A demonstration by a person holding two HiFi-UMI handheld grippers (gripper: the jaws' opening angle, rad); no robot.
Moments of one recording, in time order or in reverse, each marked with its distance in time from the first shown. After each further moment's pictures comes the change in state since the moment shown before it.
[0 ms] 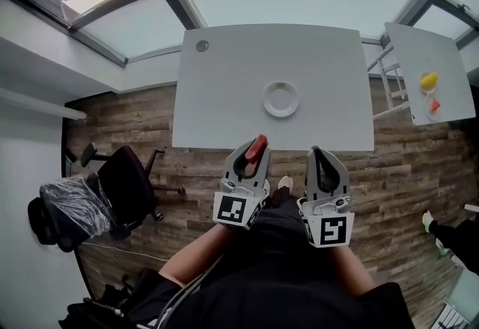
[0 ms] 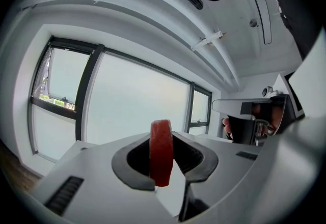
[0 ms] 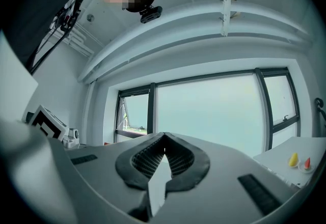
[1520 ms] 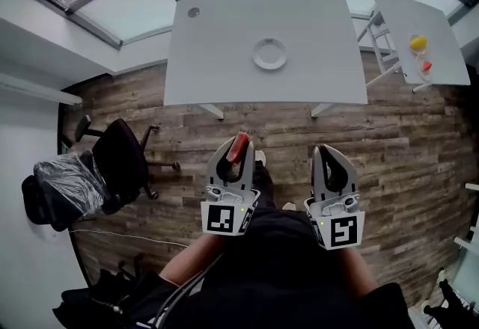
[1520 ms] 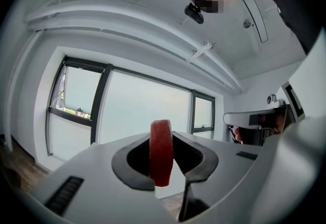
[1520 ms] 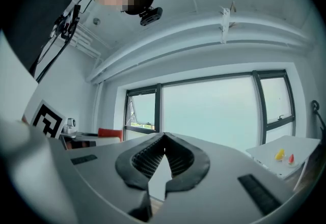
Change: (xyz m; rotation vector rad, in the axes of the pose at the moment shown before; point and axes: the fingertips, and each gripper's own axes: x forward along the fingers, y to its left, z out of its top) left arm -0.150 -0.082 -0.008 0.028 -0.103 0.107; right arm -0.169 0.033 0.005 -0.002 0.022 0.032
